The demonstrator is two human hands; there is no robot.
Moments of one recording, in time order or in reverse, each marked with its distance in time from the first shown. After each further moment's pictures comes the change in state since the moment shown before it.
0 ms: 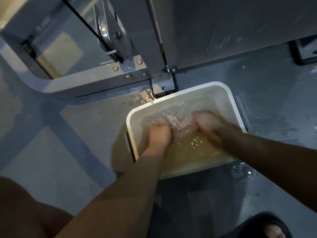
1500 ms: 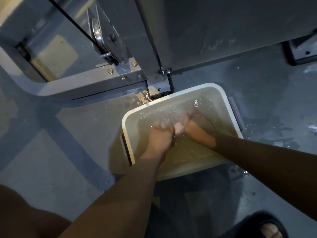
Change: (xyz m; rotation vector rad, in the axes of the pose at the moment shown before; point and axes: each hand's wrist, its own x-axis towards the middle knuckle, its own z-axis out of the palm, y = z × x) left_hand -0.010 -0.005 0.004 0.123 -0.123 0.171; right_hand 0.019 0.009 0.023 -0.119 0.061 -0.129
